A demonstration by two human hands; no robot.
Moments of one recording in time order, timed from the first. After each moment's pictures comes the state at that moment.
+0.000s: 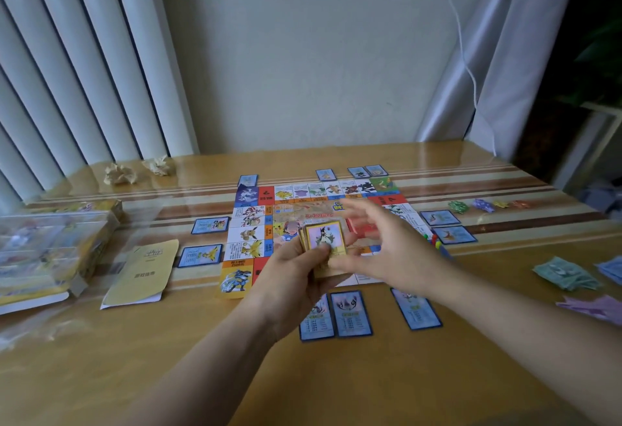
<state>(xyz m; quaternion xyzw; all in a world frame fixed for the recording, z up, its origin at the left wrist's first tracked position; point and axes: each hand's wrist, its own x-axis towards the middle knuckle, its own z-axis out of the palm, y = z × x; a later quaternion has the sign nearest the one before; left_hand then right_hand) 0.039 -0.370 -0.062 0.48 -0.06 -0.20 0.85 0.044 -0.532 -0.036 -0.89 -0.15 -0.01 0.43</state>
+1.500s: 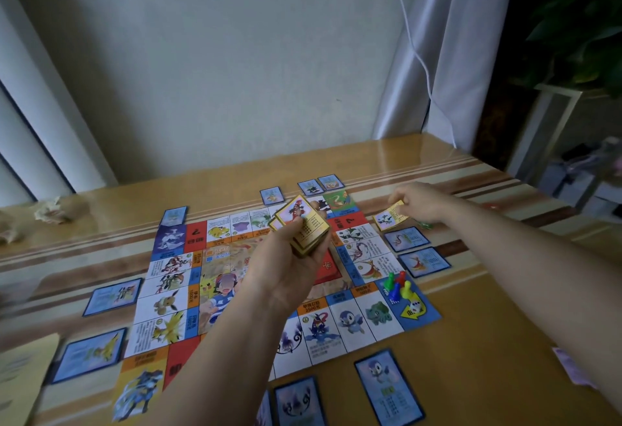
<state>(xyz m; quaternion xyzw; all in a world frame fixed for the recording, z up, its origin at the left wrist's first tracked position) 0.164 -0.464 -0.045 0.31 0.15 -0.20 0.92 0.245 -0.720 -0.076 -0.98 0.07 0.02 0.18</state>
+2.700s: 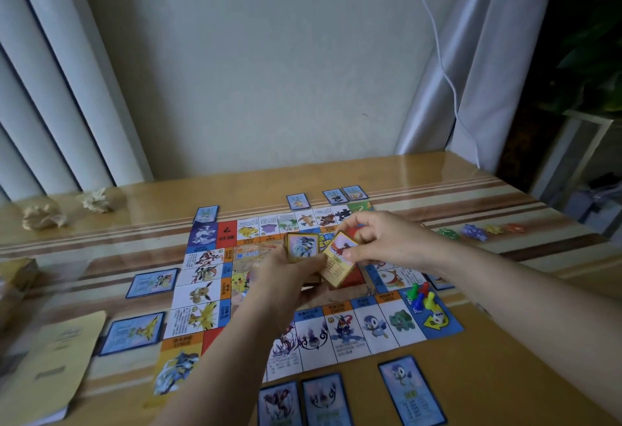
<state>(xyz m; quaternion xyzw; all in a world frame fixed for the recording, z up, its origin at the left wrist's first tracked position) 0.150 -0.416 -0.064 0.63 0.04 -0.17 0.76 0.159 -0.590 -0.024 -0.89 -0.07 0.14 0.42</state>
